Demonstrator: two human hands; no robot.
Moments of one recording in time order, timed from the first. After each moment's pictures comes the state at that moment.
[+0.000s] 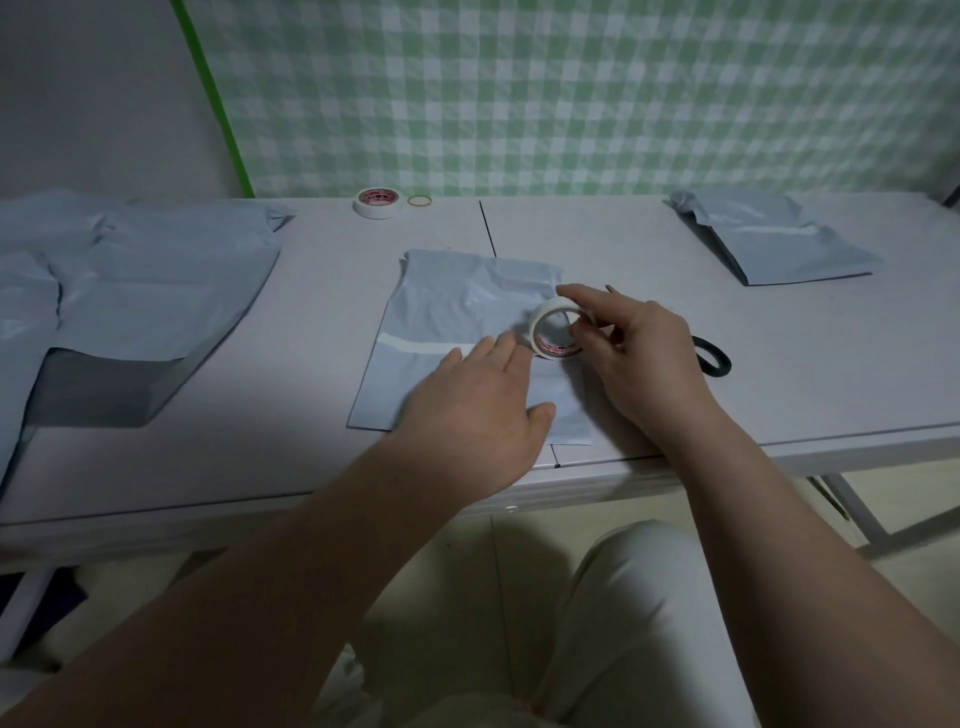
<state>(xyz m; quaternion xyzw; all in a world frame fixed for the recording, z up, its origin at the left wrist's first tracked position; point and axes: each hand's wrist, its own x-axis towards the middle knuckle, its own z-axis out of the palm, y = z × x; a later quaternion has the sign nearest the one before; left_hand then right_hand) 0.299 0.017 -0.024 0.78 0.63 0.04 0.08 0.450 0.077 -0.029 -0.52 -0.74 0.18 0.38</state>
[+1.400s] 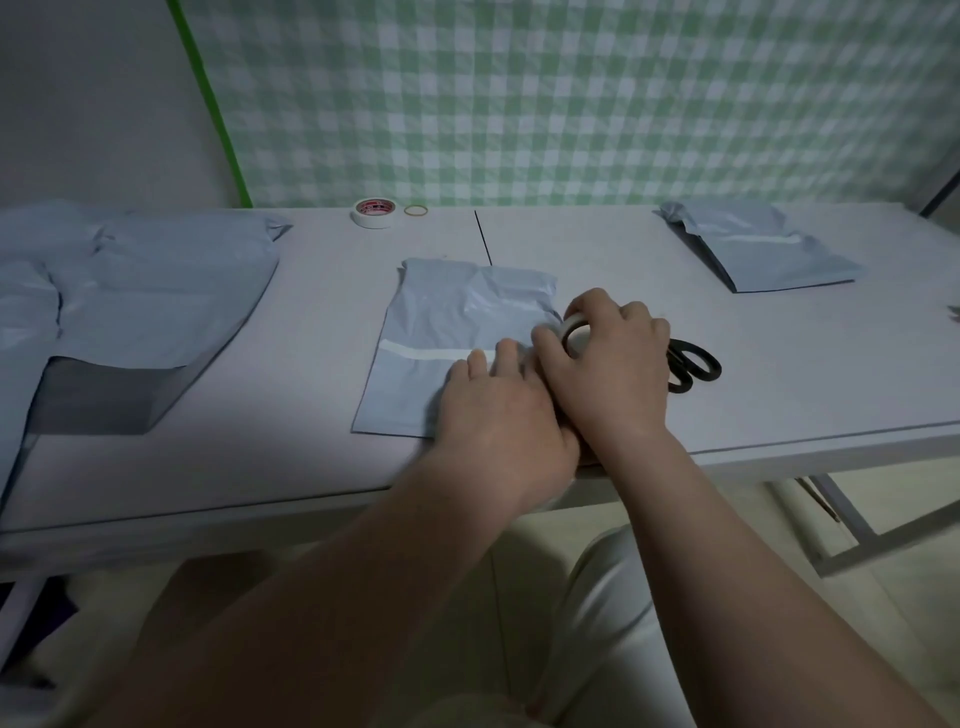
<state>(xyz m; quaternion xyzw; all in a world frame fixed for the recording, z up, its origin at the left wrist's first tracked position) 0.323 0.014 -0.022 0.75 0.66 0.00 0.00 0.417 0.067 -0.033 -0.67 -0.66 0.05 0.33</state>
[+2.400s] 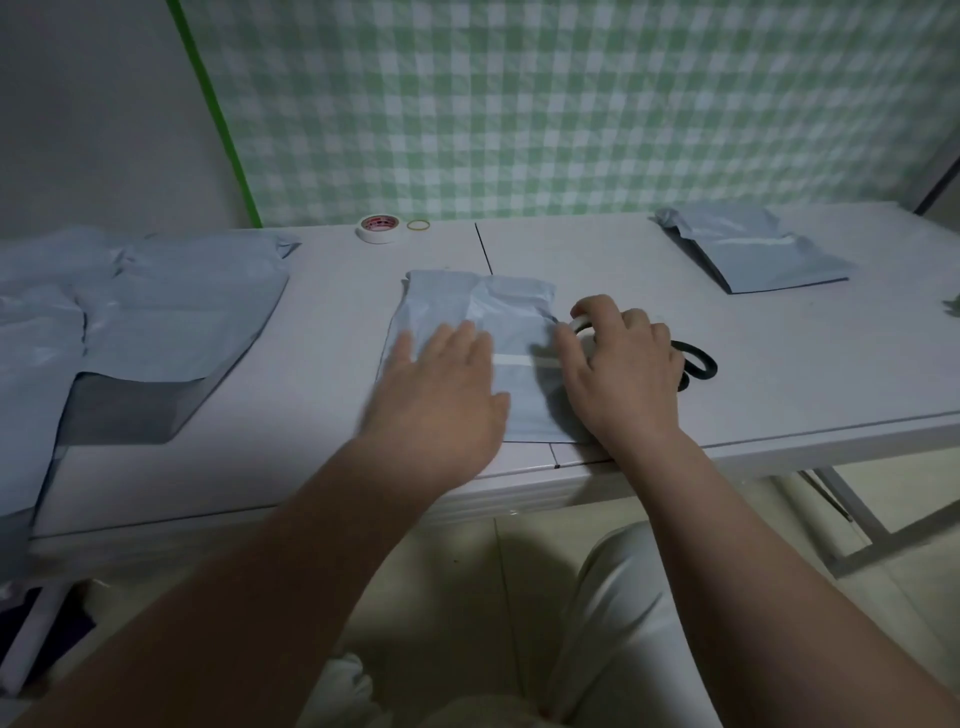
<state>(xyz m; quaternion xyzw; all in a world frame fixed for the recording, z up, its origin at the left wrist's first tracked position) 0.276 0.014 -0.012 0.76 0.65 0.01 -0.03 0.426 0.061 -0.030 -0.68 -0.67 0.04 0.29</state>
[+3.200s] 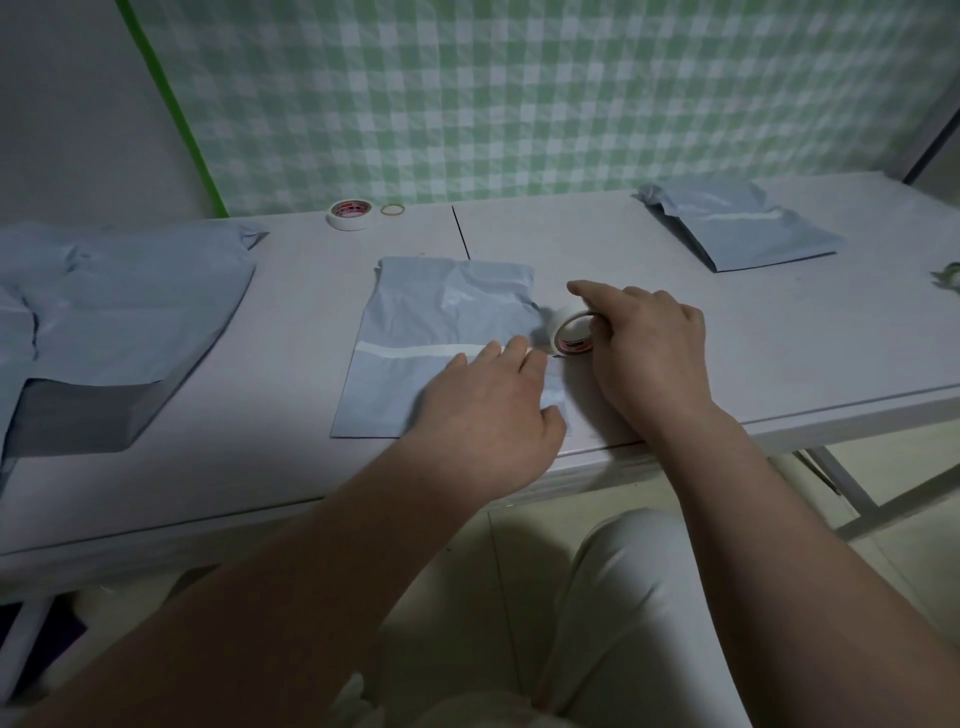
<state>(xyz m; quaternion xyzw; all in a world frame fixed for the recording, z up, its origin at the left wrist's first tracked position) 0.323 0.014 -0.012 0.80 0.60 0.03 0.04 0.465 0.073 -0.027 -0.63 -0.74 -0.02 0.26</state>
